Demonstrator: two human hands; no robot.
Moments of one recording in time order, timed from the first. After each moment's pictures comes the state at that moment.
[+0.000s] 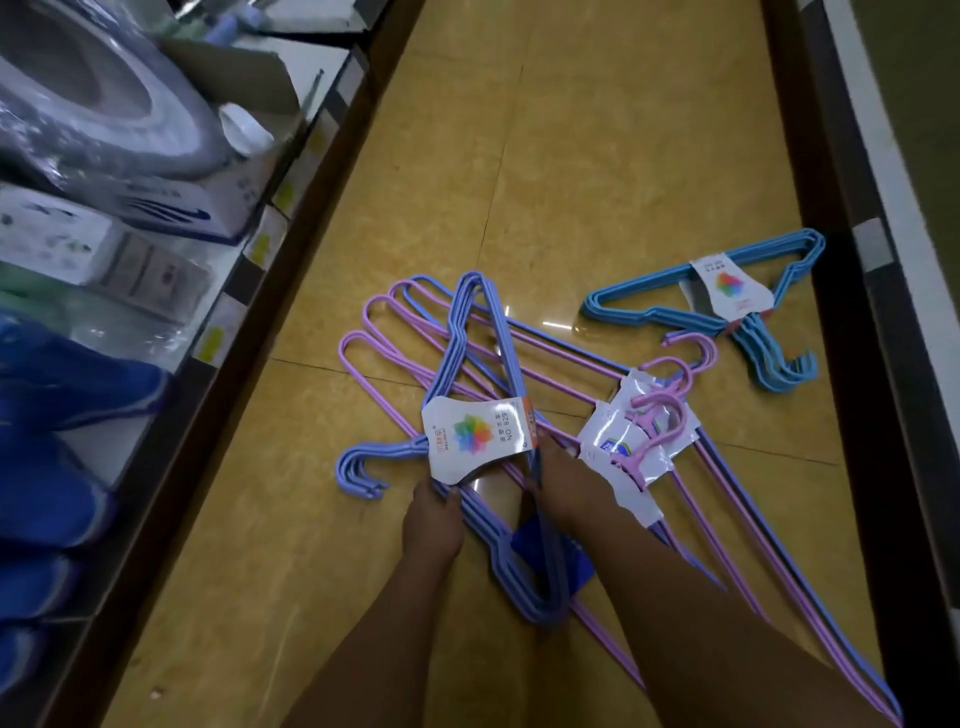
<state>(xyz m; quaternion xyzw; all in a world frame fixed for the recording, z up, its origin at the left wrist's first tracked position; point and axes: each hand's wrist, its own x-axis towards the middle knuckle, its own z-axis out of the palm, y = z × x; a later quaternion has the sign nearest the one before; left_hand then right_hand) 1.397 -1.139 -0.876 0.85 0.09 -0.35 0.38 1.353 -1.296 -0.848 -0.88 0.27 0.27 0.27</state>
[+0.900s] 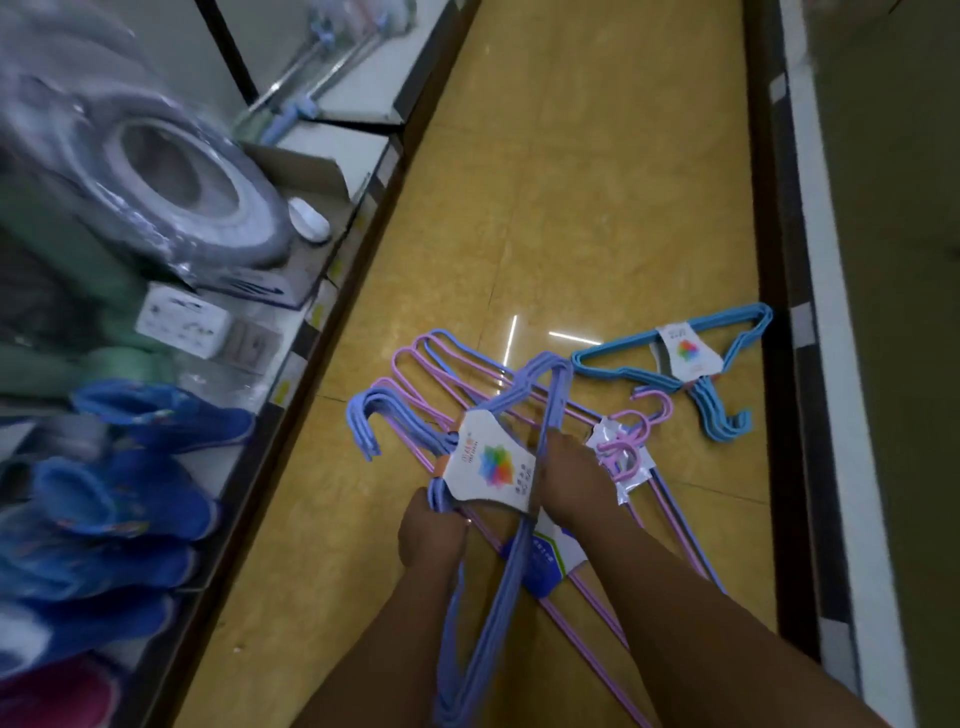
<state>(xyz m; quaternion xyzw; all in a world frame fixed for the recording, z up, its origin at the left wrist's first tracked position) 1.396 -1.144 -0.688 0.82 0.20 -0.28 0.46 1.376 -1.302 -0.664 -0.91 0.26 0.24 0.20</state>
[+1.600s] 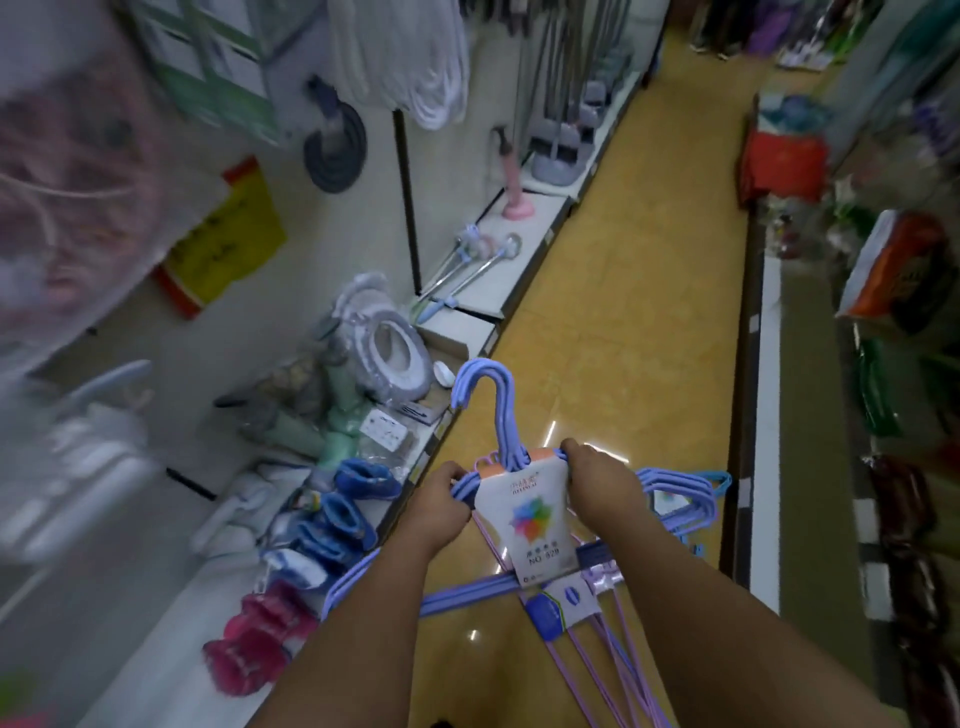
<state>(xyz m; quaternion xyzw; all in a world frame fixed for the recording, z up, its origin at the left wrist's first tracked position) 1.412 -1.020 -0.219 0.86 0.01 -0.29 0.42 1.378 -1.216 -0.186 -0.98 0.09 0.15 0.06</state>
